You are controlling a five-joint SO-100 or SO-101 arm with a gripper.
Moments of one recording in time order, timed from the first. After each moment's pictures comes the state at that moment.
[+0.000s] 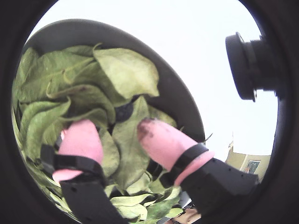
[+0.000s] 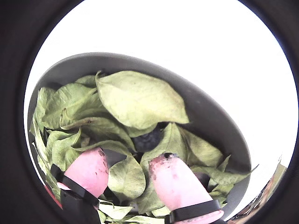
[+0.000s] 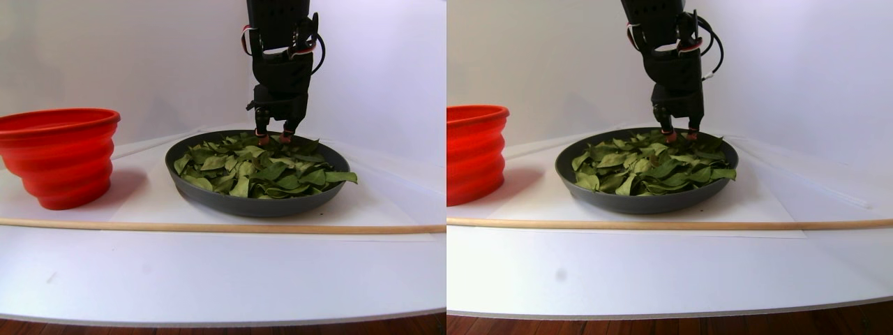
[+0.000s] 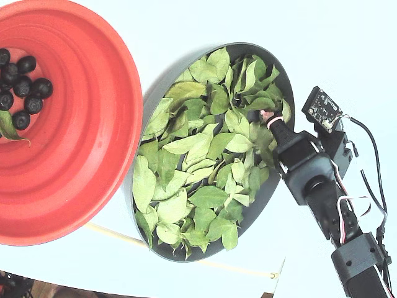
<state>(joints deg) 18.1 64.8 85.9 -4.0 -95.0</state>
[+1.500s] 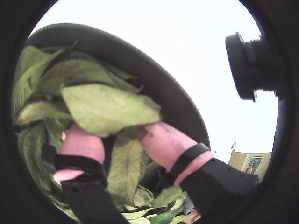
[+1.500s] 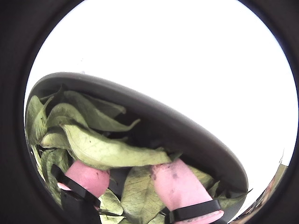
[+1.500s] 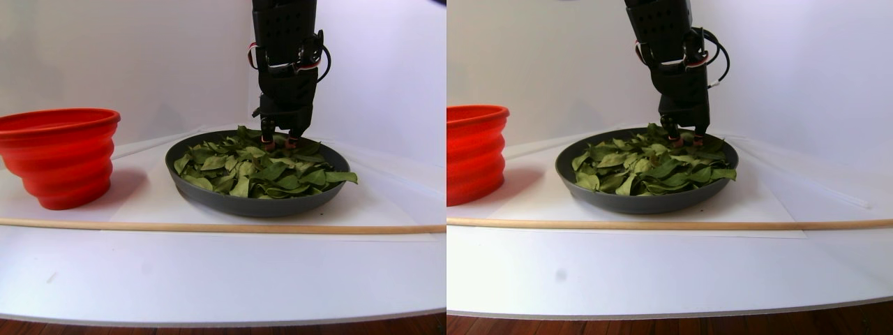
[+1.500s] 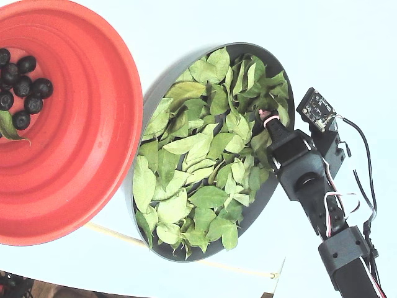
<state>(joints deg) 19.2 57.5 79.7 -6.6 -93.6</state>
